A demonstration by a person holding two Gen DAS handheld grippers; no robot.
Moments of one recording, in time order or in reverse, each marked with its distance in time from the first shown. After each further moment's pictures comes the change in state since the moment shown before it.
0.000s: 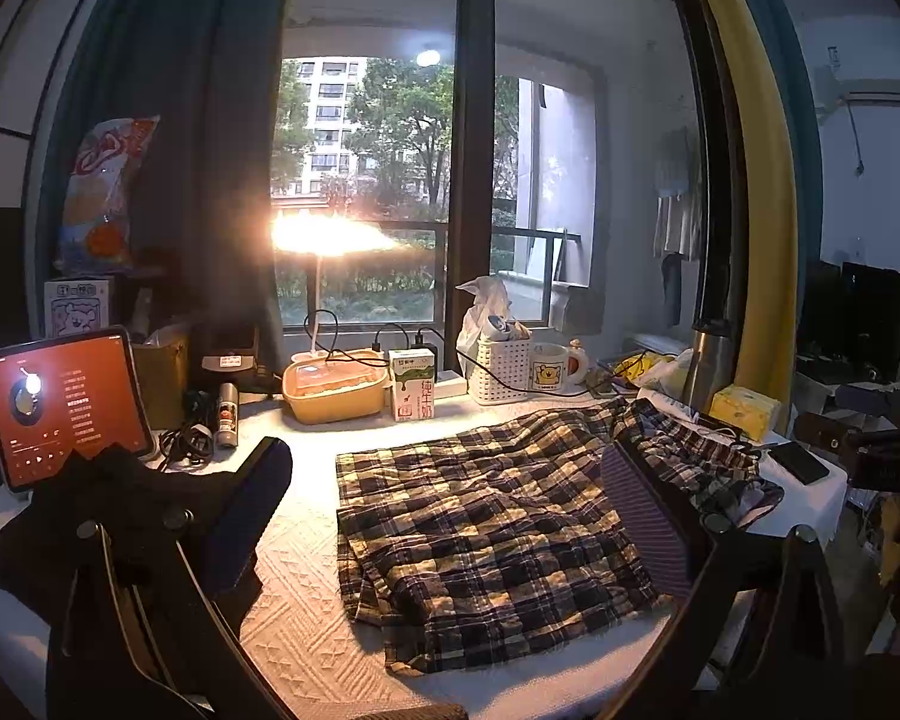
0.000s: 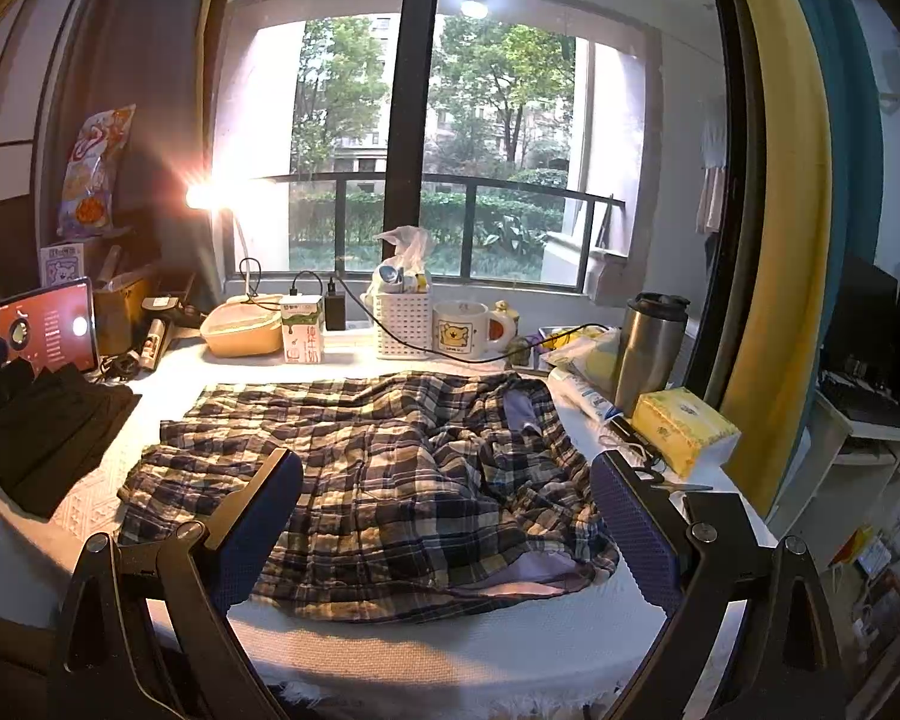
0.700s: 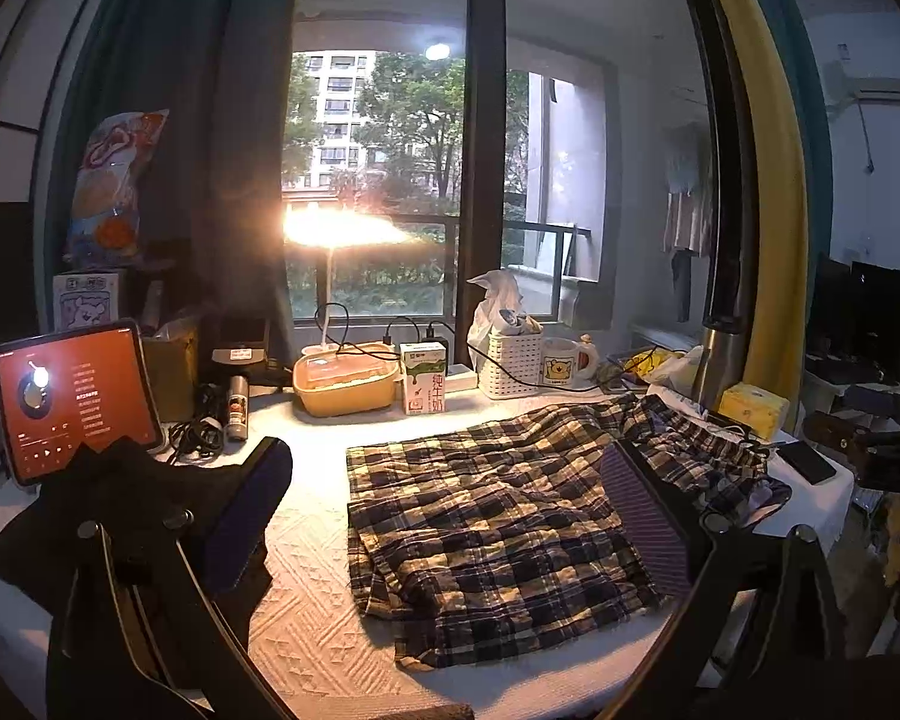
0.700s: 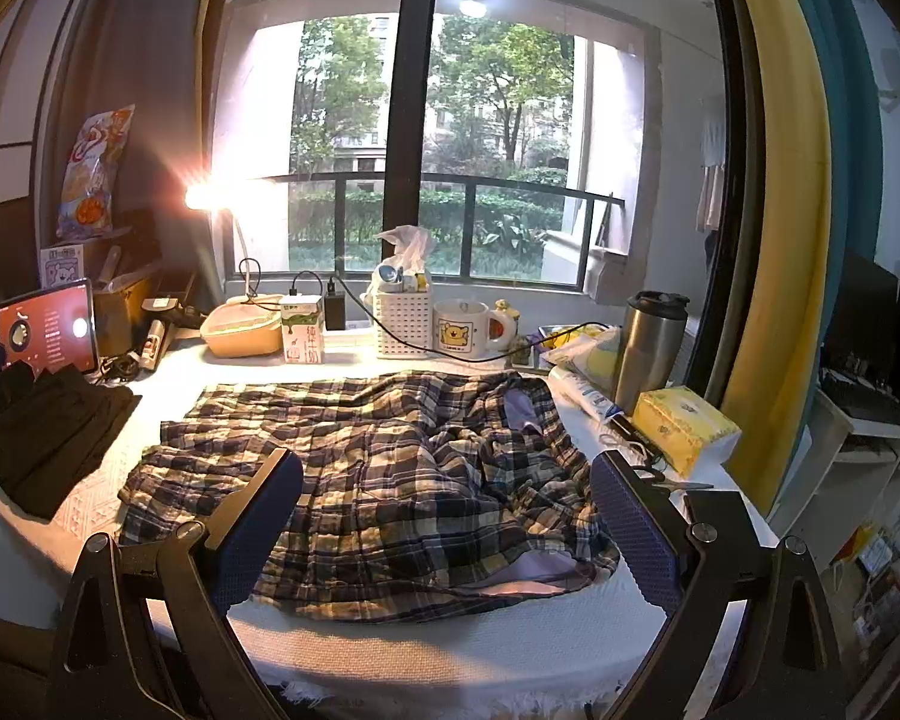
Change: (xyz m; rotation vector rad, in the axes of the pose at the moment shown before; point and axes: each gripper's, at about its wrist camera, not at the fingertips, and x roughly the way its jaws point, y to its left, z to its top) left arm 0.000 0.001 0.003 -0.006 0.019 0.022; right arm -0.001 0.000 0.000 0.006 0.001 0.003
